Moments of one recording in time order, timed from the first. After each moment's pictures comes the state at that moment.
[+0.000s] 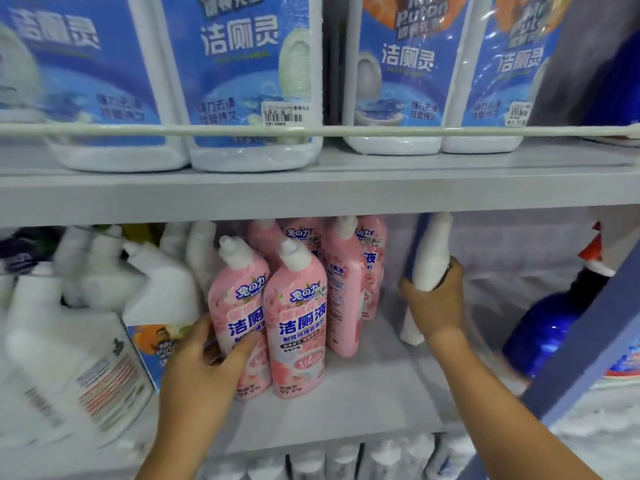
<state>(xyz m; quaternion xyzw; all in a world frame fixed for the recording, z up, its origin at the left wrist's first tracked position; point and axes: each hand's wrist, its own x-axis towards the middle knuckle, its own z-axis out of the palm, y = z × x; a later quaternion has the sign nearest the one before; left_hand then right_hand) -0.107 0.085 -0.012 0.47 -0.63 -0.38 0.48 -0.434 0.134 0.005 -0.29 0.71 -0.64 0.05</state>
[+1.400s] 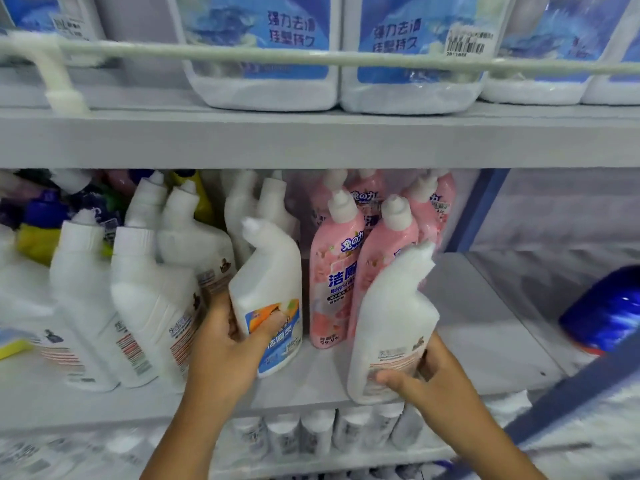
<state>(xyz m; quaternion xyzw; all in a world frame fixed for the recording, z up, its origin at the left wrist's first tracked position) -0.042 0.068 -0.013 0.47 -0.60 -0.45 0.46 -0.265 0.213 -0.026 -0.40 0.68 -0.51 0.35</state>
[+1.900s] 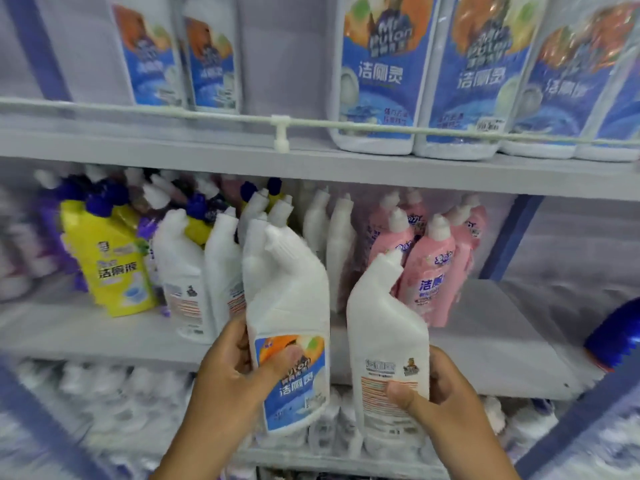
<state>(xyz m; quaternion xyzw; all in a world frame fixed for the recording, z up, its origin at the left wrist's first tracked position) 0.065 0.170 0.037 0.39 -0.55 -0.54 0.49 -0.171 0.262 0.004 -0.40 0.61 -0.57 0.37</state>
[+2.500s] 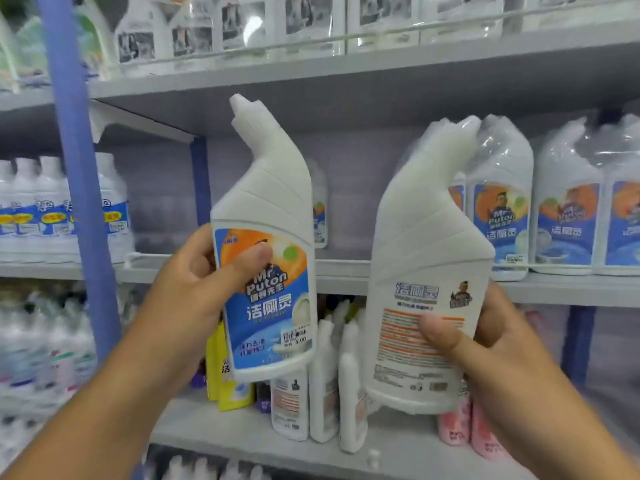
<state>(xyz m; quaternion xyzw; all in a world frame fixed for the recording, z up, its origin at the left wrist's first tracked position) 0.211 0.208 0.264 0.24 -0.63 -0.39 0.63 -0.049 0.285 0.216 -0.59 0.34 -0.66 0.32</state>
